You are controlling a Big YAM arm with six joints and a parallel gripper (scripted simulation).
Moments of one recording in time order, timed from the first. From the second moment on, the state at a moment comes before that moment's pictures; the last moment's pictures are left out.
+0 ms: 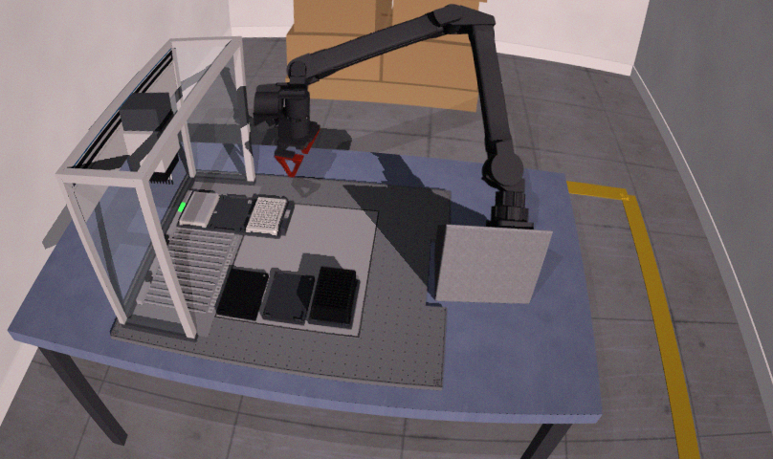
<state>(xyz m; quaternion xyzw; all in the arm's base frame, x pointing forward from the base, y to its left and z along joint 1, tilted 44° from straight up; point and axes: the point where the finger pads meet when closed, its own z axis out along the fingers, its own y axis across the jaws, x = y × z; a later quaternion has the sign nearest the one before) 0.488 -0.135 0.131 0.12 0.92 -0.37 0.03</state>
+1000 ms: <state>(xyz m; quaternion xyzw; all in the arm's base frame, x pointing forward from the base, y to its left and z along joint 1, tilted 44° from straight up) 0.483 -0.090 0.176 0.02 0.86 -0.38 0.35</state>
